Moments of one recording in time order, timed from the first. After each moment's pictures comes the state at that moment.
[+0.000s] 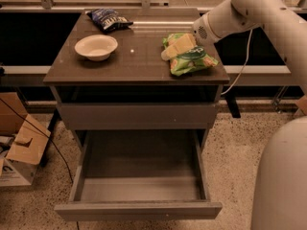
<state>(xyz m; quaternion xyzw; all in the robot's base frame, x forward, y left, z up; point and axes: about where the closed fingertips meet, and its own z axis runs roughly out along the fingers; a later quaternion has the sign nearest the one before) 0.746 -0.110 0.883 -0.37 0.84 0.19 0.35</state>
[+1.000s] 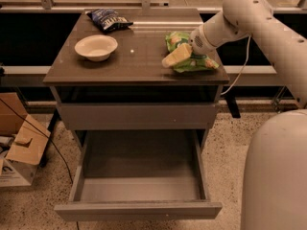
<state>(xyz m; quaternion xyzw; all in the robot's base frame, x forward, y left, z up) 0.759 -0.111 0.838 -0.33 0.87 0.19 0.31</state>
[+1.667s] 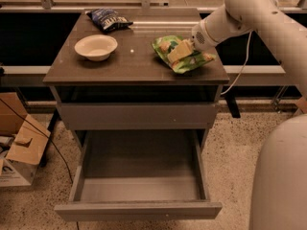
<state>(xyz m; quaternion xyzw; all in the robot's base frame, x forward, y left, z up) 0.753 -0.113 0.861 -0.36 0.86 0.17 0.33</state>
